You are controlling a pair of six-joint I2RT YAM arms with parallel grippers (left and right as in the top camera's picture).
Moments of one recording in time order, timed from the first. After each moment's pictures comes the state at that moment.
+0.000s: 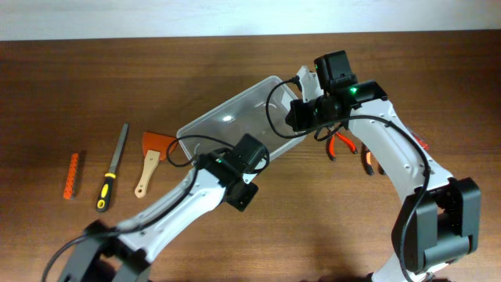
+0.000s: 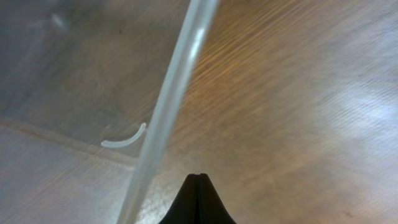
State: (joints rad) left arm -0.69 1.63 1.05 -0.81 -0.06 -0.03; right arm 0.26 1.81 1.48 -0.80 -0.38 0.13
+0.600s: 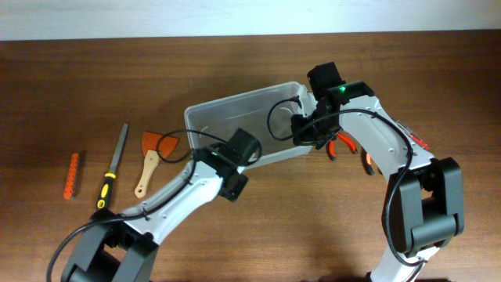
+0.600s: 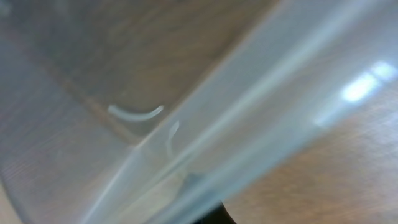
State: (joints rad) left arm -0.61 1.67 1.05 -0.77 -0.19 -0.03; right arm 0.26 1.92 1.48 -0.96 -0.32 0.14
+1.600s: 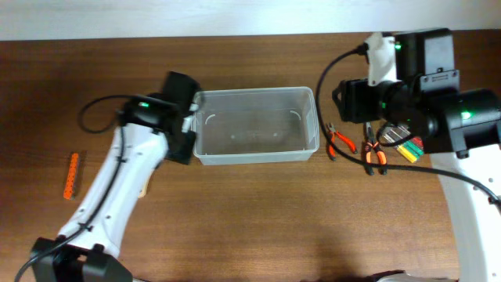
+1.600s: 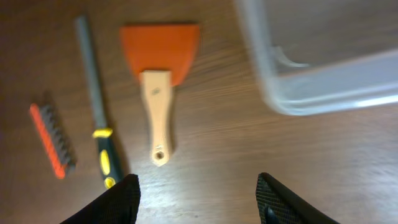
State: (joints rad) left arm -0.24 1.62 1.46 -1.25 -0.24 -0.01; right arm 0.16 1.47 1.82 -1.24 -0.12 0.06
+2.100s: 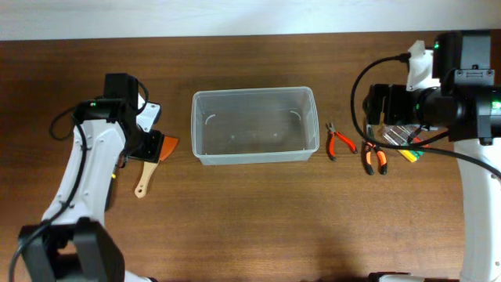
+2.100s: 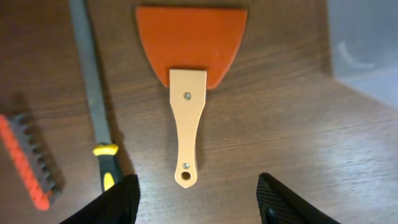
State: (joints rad) left arm 0.03 1.69 1.36 -1.09 -0.05 0.27; right arm -0.03 1.49 1.82 -1.35 -0.10 0.06
